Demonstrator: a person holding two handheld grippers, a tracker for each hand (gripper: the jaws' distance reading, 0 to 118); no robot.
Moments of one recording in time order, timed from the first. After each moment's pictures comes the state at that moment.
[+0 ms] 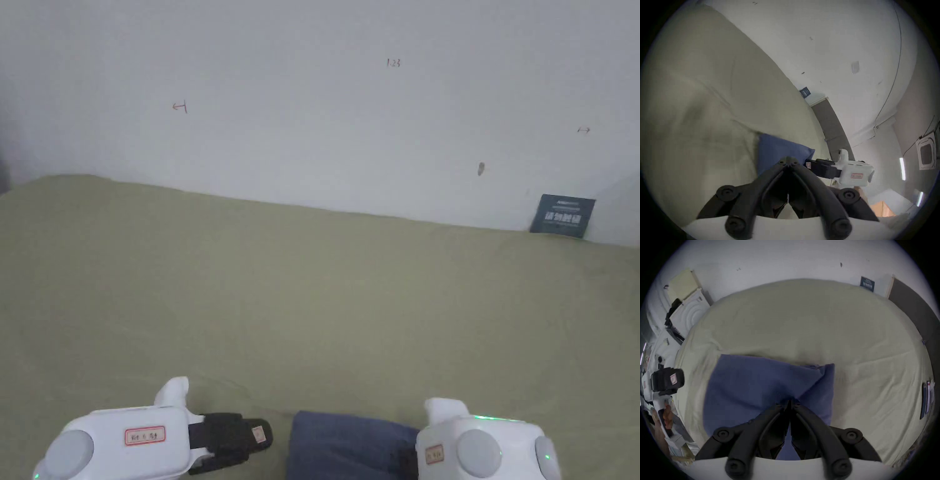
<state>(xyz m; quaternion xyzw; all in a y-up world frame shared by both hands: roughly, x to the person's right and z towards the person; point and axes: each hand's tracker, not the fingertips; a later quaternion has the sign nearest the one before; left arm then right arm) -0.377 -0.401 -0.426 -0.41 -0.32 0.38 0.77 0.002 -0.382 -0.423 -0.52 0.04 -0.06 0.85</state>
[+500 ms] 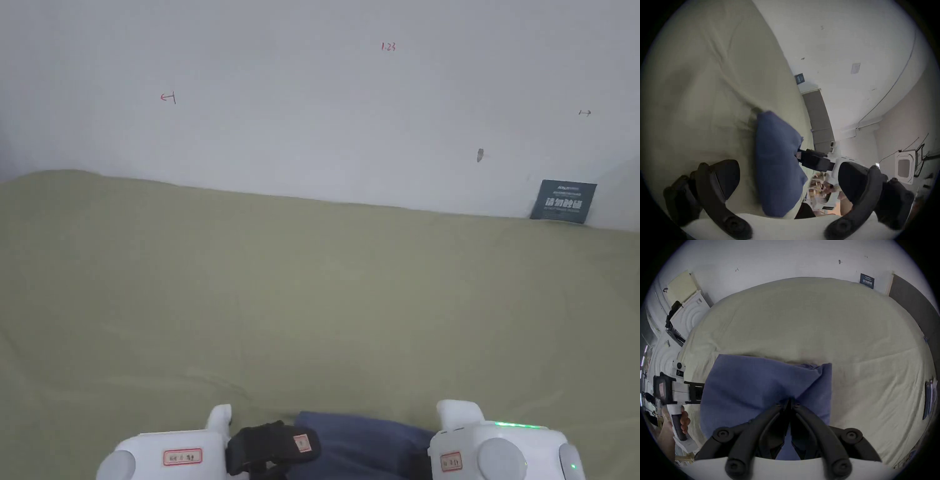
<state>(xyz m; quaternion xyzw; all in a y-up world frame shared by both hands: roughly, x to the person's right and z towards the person) -0.324 -0.459 -0.455 -0.44 -0.42 0.44 0.66 0.012 -0.382 -0.417 -0.50 0.05 -0.07 0.86</state>
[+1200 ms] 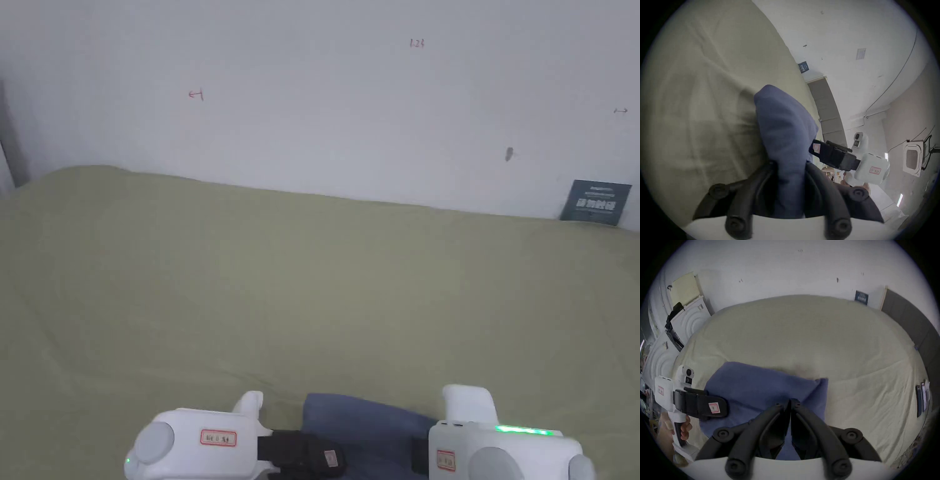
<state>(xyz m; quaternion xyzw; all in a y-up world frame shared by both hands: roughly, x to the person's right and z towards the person) -0.347 -0.439 -0.464 -0.47 -0.39 0.37 0.70 -0.050 -0.347 -0.400 -0.42 0.02 -0.03 0.91</state>
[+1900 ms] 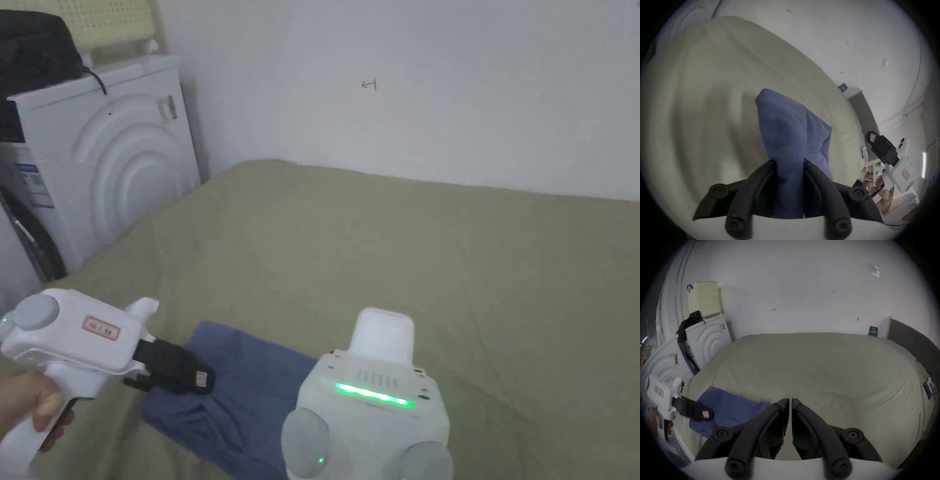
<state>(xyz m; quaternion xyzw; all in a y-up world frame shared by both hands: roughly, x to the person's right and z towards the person) -0.769 -0.354 -0.460 -0.52 -0.19 0.21 0.81 -0.435 -0.320 -0.404 -0.28 0.01 -0.05 0.96</state>
